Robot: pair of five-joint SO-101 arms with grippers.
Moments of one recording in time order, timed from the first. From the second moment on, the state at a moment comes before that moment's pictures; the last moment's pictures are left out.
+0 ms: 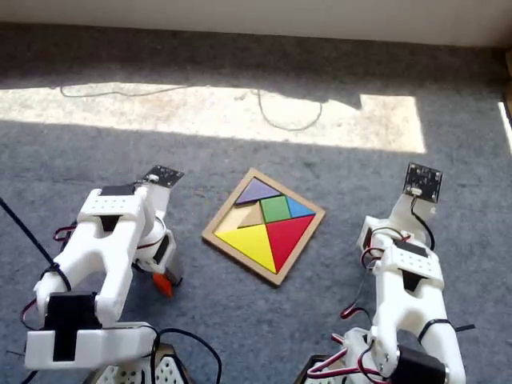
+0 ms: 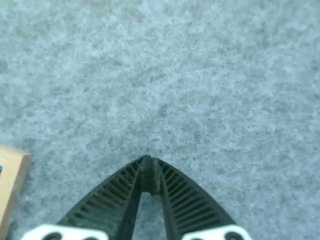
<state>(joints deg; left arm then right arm) -8.8 -5.6 47.7 66.9 -15.0 12.4 -24.6 67.8 21.1 2.6</state>
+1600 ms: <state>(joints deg) 13.1 -8.6 33.2 50.8 -30.3 11.3 -24.6 67.8 21.1 2.6</state>
